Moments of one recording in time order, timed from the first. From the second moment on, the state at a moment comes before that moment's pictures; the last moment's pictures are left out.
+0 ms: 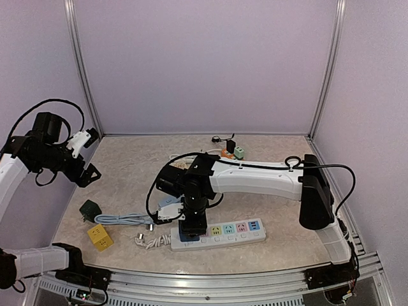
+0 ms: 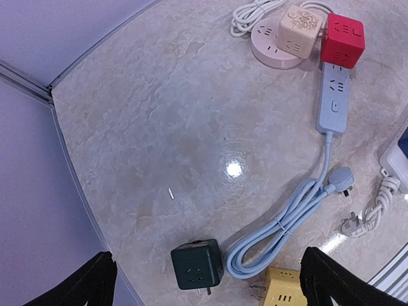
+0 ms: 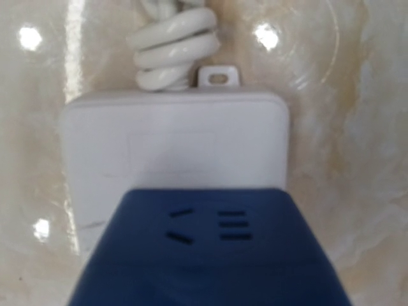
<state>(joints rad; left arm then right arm) -0.08 0.98 1.14 -1.04 0.16 0.52 1.21 2.30 2.04 -1.16 -0.02 -0.49</state>
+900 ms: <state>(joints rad) 0.15 1.29 0.89 -1.03 -0.02 0.66 1.23 1.83 1.74 -0.74 0.09 -0.35</state>
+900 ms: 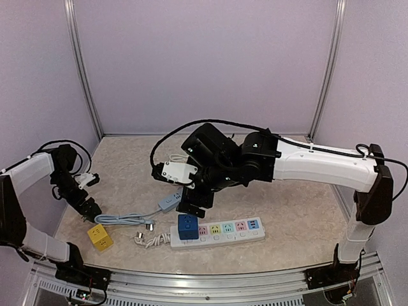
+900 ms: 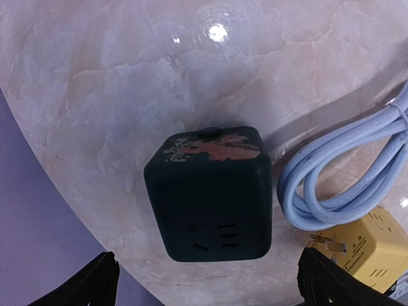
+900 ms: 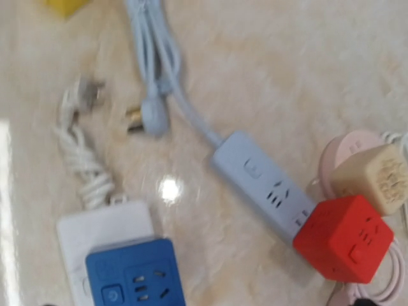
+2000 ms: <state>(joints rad) -0.29 1.05 1.29 -1.08 0.07 0.68 0.91 1.59 1.33 -0.03 -0.10 0.33</state>
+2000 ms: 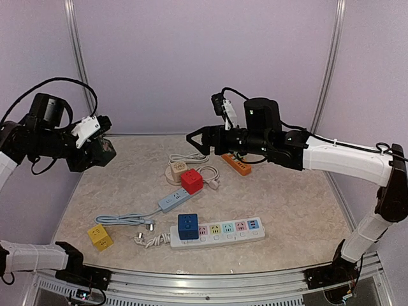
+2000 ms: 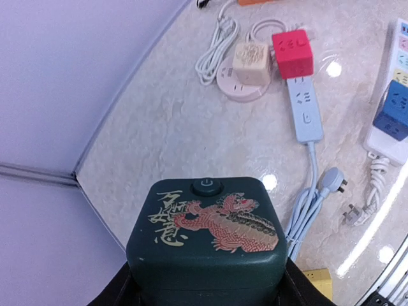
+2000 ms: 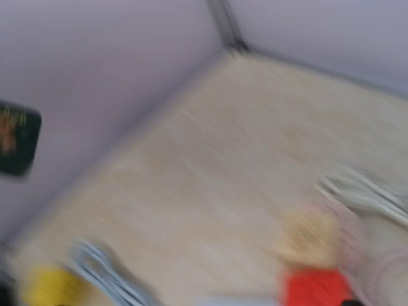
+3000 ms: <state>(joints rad) -0.71 1.26 1.65 -1.28 0.52 0.71 1.06 1.60 1.38 0.11 -0.47 -0.01</state>
